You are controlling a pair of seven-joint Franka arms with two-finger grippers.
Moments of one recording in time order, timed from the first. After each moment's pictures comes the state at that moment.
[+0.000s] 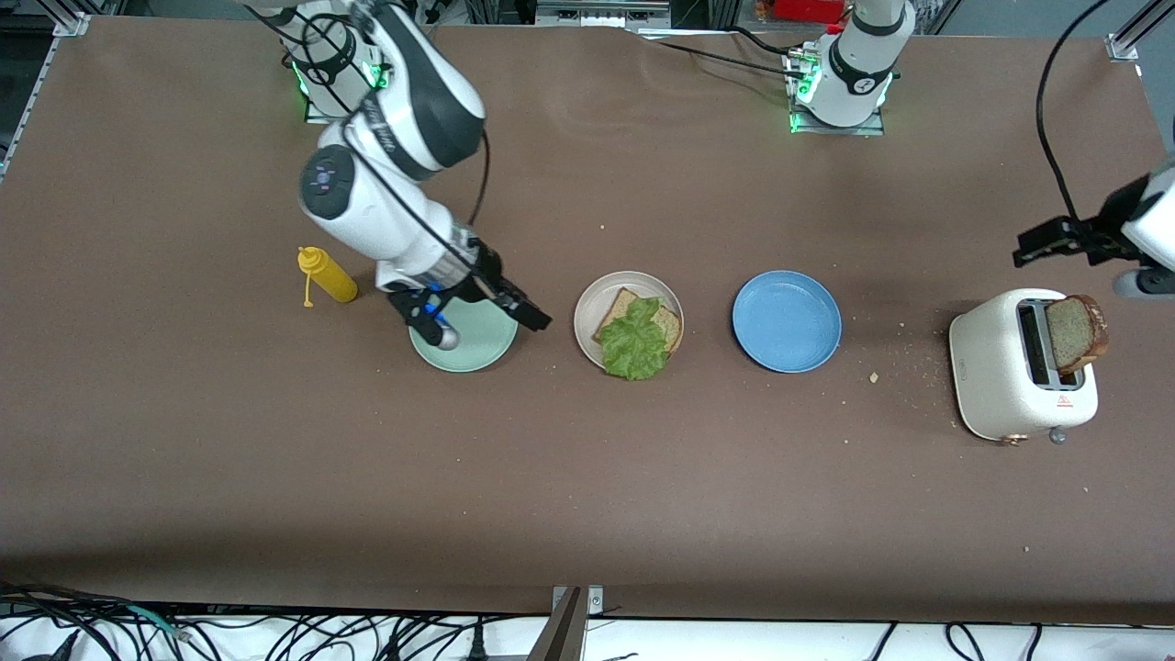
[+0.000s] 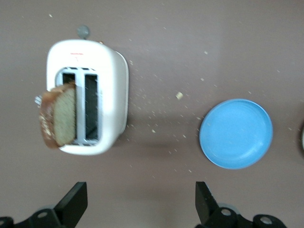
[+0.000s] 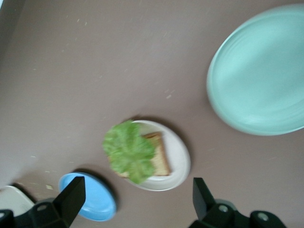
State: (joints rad) left arm 0.28 0.09 -0.13 -1.69 0.02 1.70 0.10; right arm 0.40 0.37 0.12 -1.64 0.36 2.16 1.00
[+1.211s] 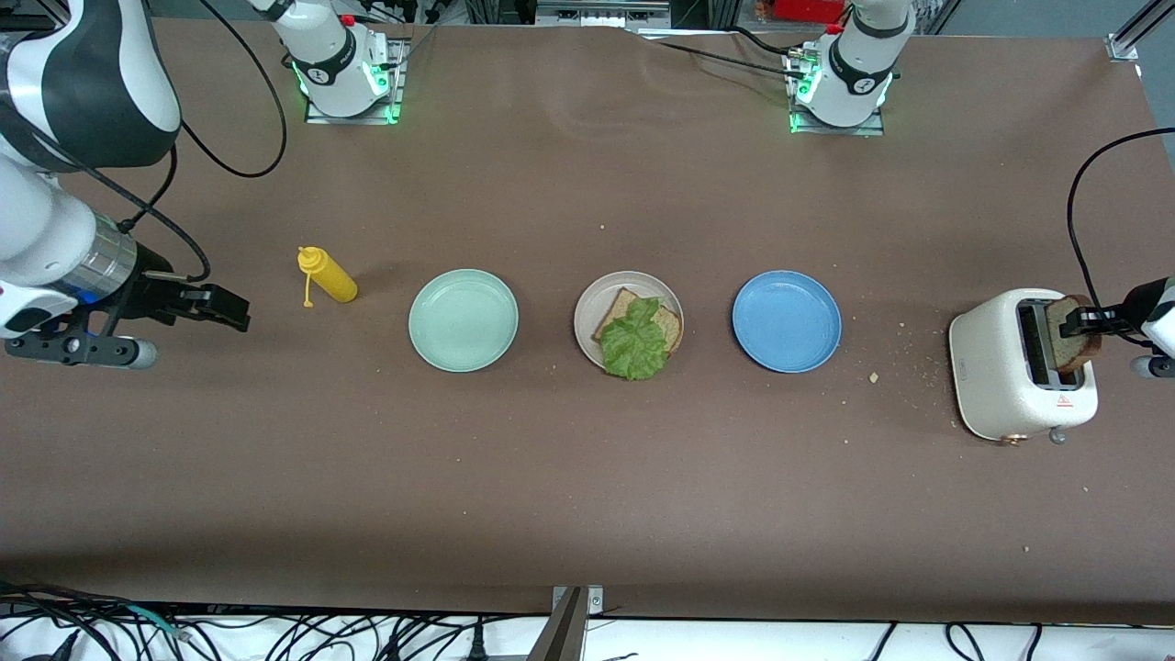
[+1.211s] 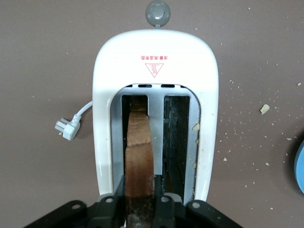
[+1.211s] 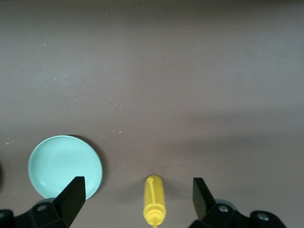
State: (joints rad) left arm 0.46 0.37 -0.12 -1.70 0.08 1.94 0.30; right arm -0.12 0.28 0.27 -1.45 -0.11 1.73 0.23
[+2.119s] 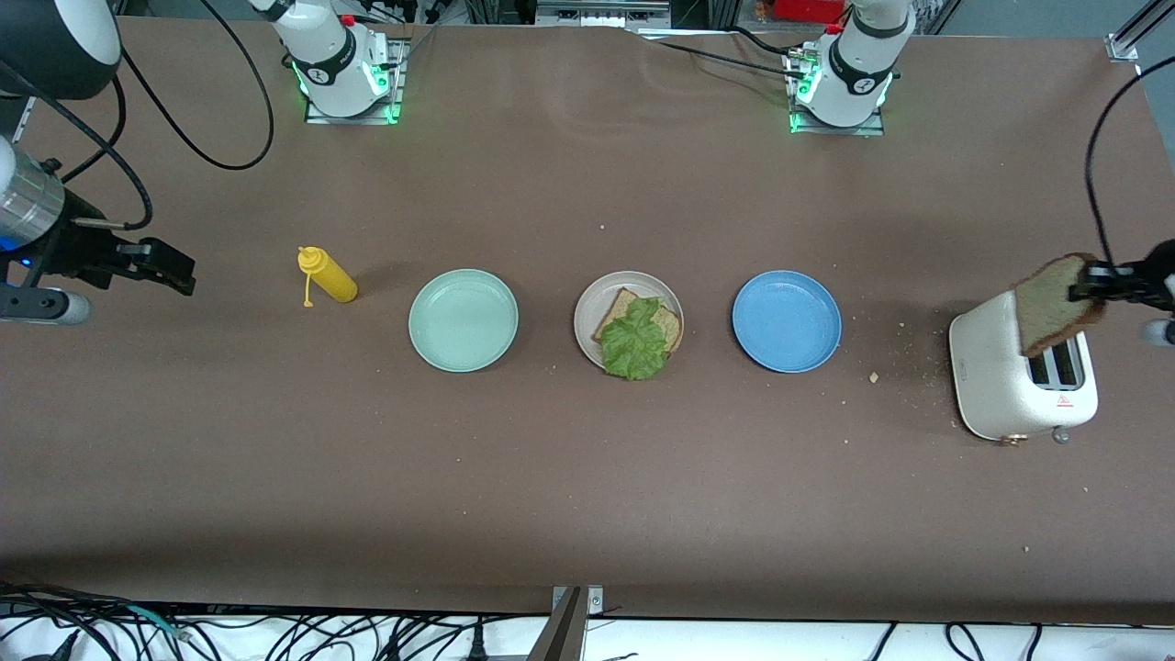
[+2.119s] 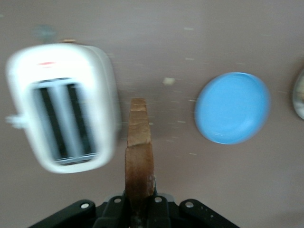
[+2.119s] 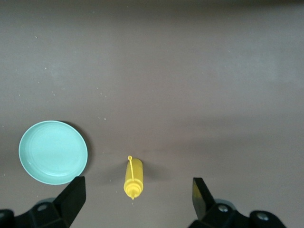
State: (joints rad) left arm 0.45 0.30 -0.33 -1.47 -0.04 1.48 0.29; right arm -0.12 0.22 0.24 -1.35 -0.13 1.55 0.17
